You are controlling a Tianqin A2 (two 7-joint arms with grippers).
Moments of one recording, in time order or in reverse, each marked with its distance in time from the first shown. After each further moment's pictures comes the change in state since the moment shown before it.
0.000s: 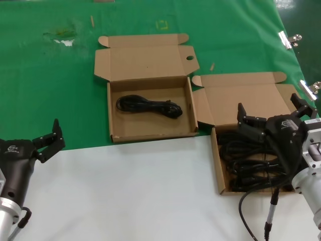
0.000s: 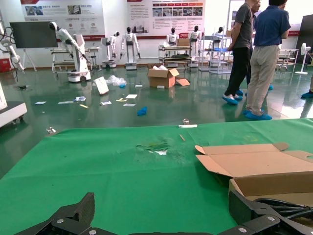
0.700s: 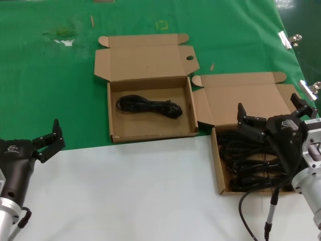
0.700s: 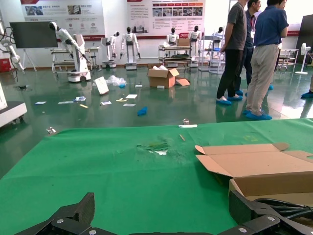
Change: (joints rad) left arm 0.000 0.000 0.000 0.000 0.000 0.000 0.000; right arm 0.000 0.000 0.000 0.000 0.000 0.000 0.000
